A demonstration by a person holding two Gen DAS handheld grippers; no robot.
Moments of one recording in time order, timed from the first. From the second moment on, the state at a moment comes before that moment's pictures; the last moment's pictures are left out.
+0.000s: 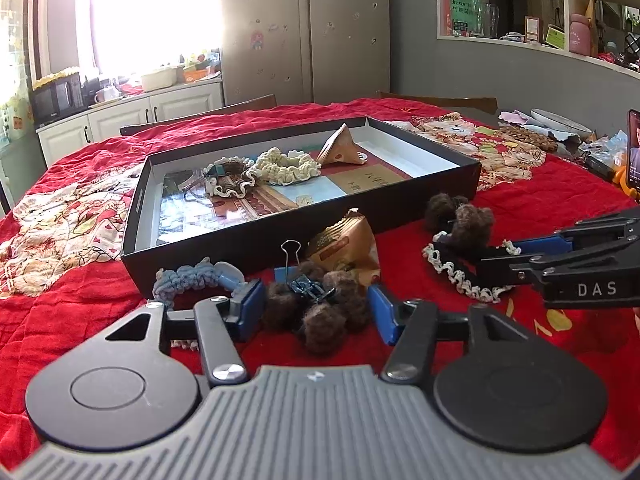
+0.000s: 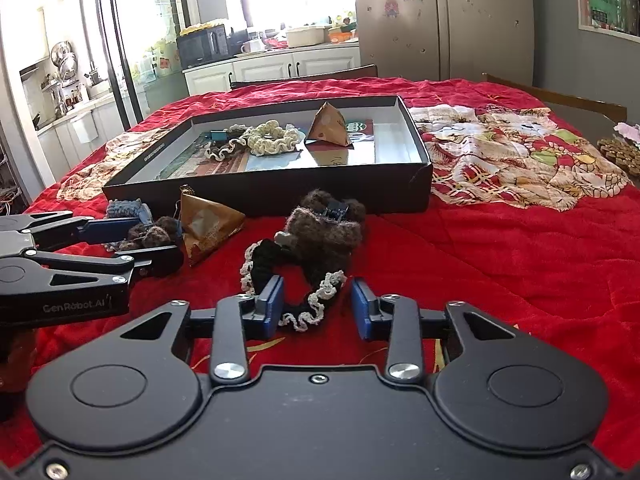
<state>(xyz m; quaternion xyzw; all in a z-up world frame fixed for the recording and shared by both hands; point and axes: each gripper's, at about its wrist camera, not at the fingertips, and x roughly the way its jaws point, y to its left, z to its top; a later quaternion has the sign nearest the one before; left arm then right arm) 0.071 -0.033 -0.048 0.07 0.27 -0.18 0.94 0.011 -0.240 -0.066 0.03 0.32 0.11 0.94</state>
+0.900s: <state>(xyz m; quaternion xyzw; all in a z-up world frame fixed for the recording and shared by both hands) 0.055 -0.032 -0.040 0.08 0.26 -0.19 0.94 -0.003 -0.233 -0.052 0.01 0.30 0.13 0.94</state>
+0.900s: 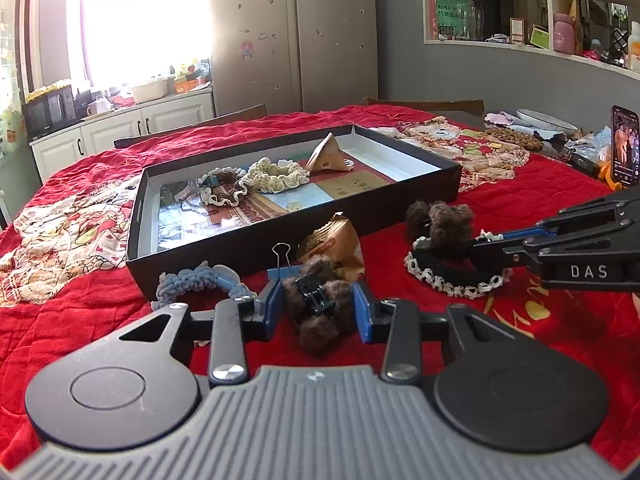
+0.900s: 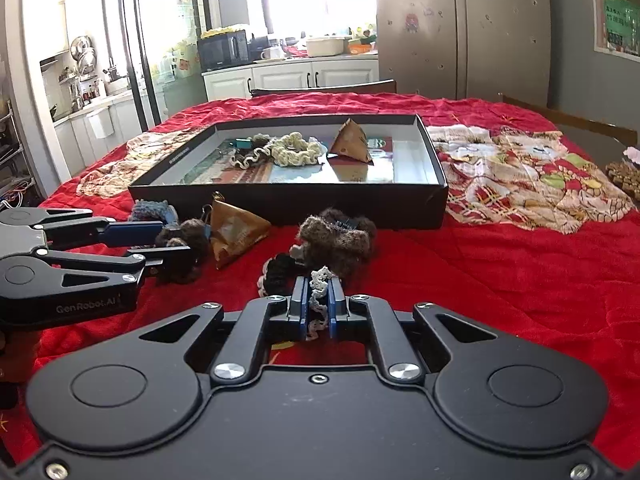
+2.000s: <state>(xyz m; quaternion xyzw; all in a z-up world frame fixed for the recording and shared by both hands) 0.055 -0.034 -0.042 0.06 0.27 -0.18 0.94 -0.028 -0.229 -0.015 0.00 0.25 0.17 0.95</state>
